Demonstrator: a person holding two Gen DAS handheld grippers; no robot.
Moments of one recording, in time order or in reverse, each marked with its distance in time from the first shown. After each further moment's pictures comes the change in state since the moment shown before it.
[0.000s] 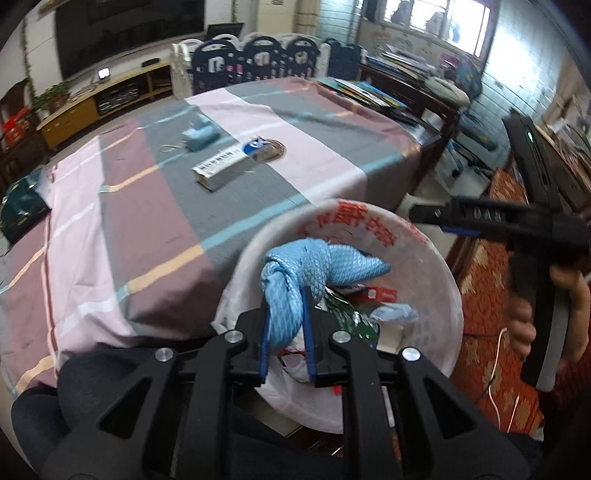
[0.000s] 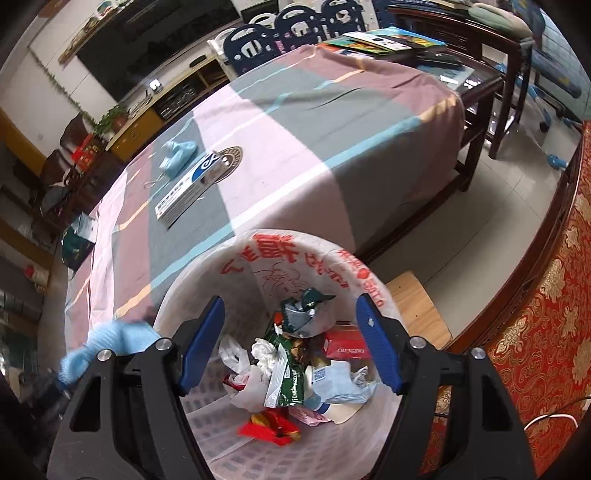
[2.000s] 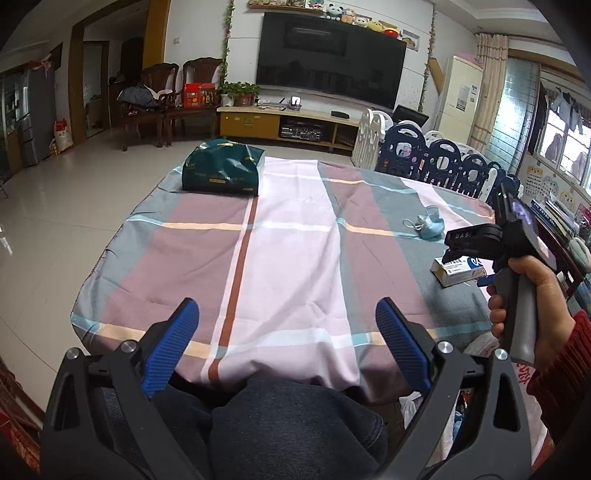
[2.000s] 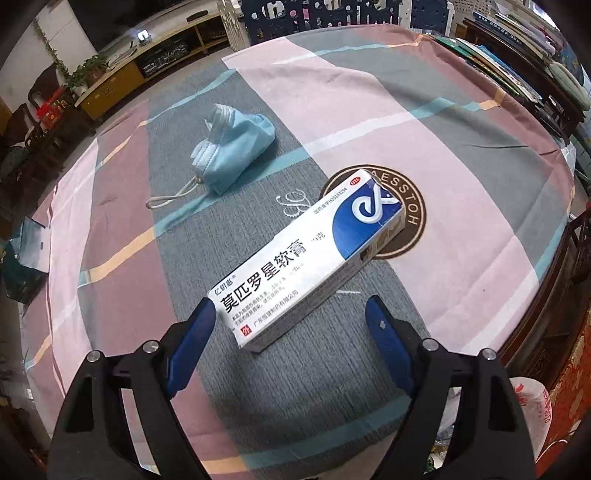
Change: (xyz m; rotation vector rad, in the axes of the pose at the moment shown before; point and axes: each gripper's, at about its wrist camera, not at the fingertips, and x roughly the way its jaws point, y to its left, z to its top) left arm -0.061 0.184 -0.060 -0.558 -0.342 0.489; right arm 0.199 0.206 0.105 -0.113 0.117 -0.205
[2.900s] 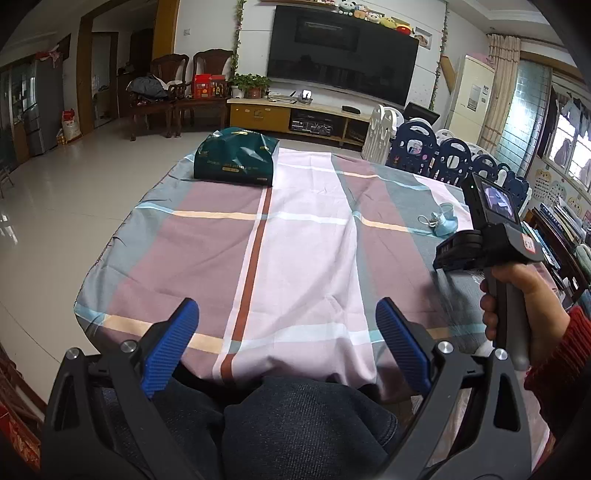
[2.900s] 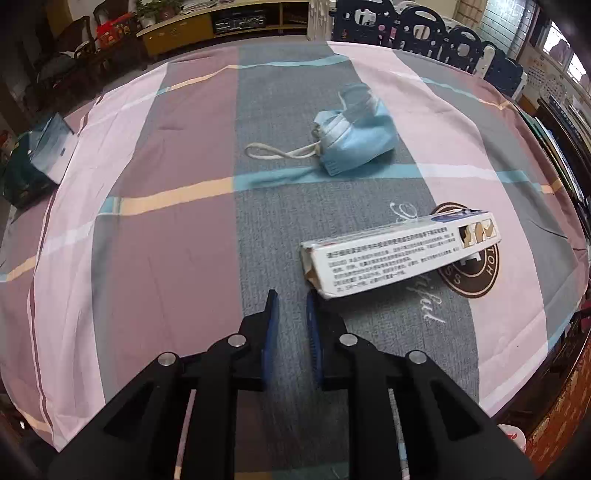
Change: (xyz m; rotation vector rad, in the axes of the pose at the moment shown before) left arm 0.007 0.009 -0.002 -0.031 0.033 0.026; right arm 0.013 0.072 -0.020 -0.357 -0.005 0.004
